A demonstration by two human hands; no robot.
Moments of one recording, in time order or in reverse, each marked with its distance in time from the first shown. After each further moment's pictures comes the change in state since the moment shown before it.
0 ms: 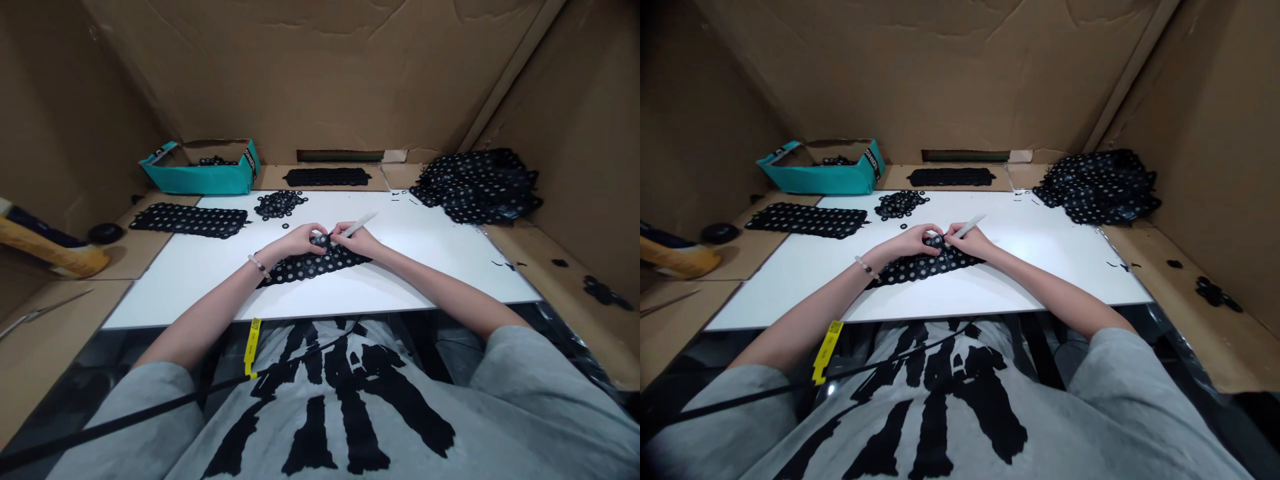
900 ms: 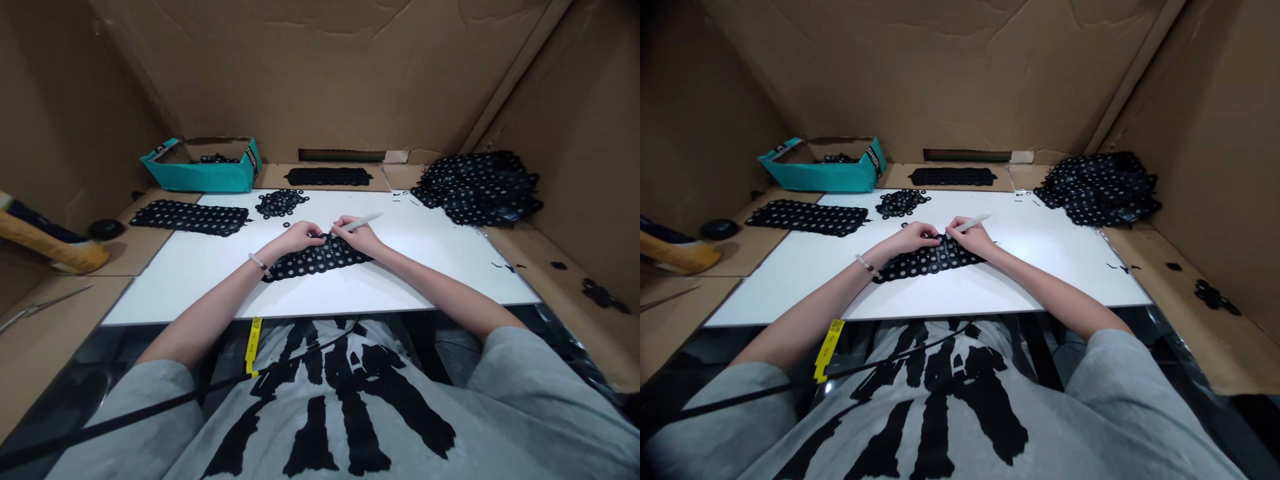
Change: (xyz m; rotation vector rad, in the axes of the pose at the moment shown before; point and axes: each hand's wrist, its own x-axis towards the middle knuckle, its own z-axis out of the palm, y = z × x) left_hand 0.002 -0.002 -0.004 0.088 0.067 -0.020; right_hand 0.004 -0.003 -0.002 -0.032 0.125 0.029
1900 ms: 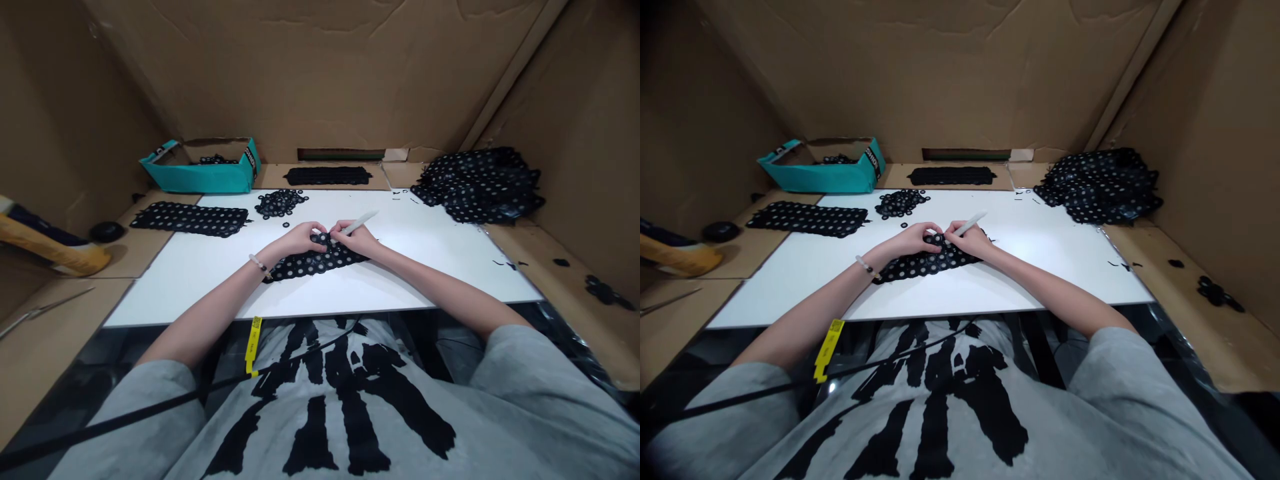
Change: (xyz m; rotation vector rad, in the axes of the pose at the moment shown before) left_hand -0.002 0.002 0.004 -0.019 -0.028 -0.002; right_hand -0.003 0.008 0.006 0.011 -0.074 -0.024
